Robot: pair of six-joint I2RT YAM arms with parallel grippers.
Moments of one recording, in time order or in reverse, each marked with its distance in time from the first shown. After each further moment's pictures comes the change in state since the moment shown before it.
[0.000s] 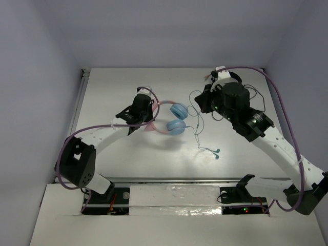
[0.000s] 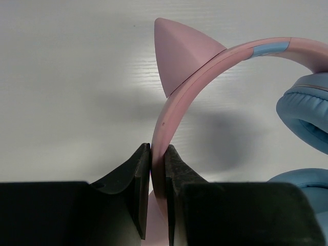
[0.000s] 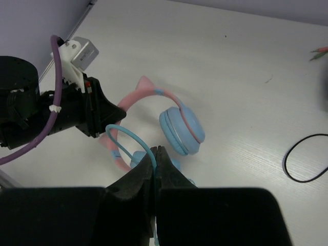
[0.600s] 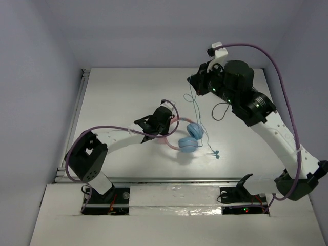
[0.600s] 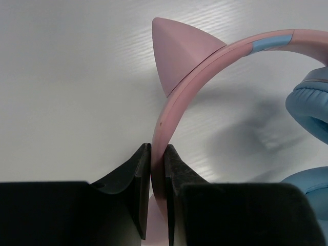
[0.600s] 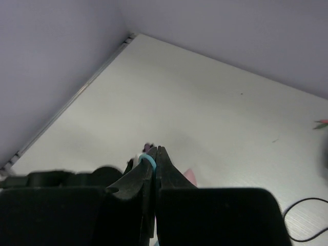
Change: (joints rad) left arm -0.238 0.104 0.006 -0.016 -0.041 0.076; right arm 0.003 0.162 0.360 -0.062 -0.130 -0.096
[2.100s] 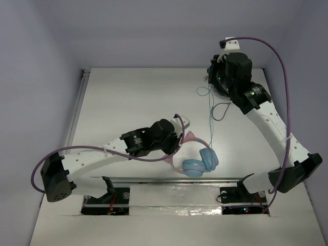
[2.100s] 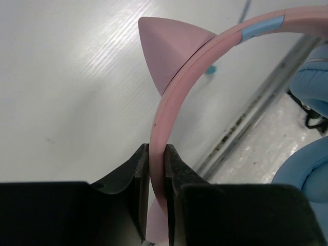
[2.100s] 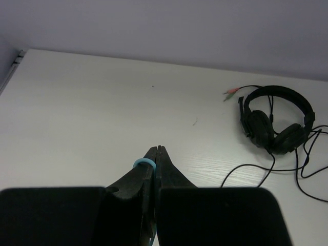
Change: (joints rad) left arm -0.302 -0.340 0.034 -0.293 0.151 0.090; right arm -0.193 0.103 0.005 0.014 0.258 -0.024
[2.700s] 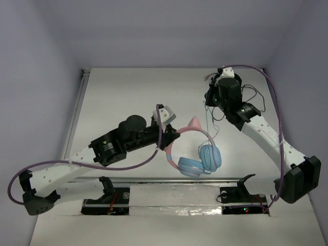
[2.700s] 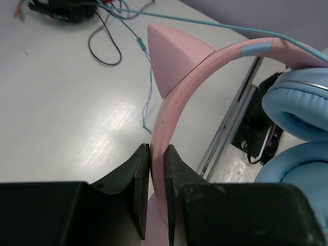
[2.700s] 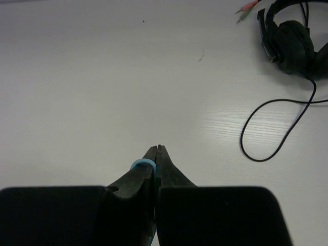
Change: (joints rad) left arm -0.006 -0.254 0.034 0.159 0.116 0.089; right arm -0.005 -0.098 -0.438 0.150 -0.023 0.181
